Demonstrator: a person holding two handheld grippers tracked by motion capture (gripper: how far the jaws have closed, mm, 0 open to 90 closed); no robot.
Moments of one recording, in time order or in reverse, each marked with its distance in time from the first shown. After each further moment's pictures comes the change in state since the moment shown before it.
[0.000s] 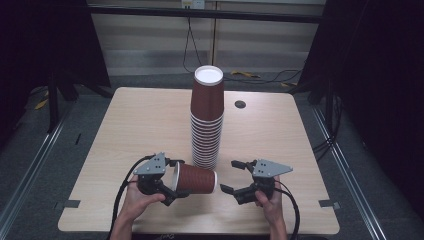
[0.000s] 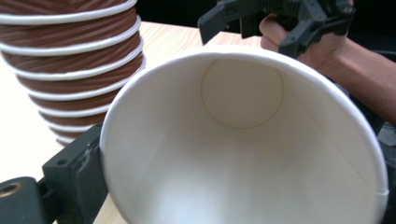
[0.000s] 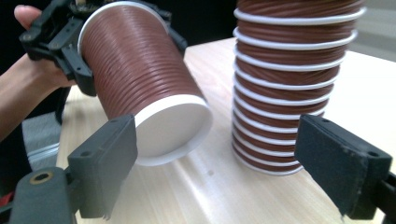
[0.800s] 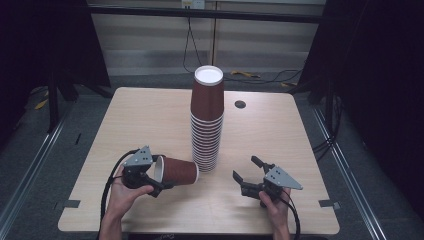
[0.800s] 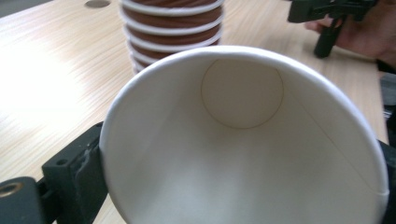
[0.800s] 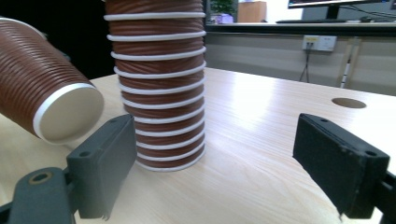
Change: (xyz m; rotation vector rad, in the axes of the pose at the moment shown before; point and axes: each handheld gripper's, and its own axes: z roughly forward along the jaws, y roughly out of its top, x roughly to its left) left arm 0.021 -0.010 -0.035 0.130 0.171 -0.105; right arm -0.010 -0.044 -0.009 -0.185 -0.412 0.041
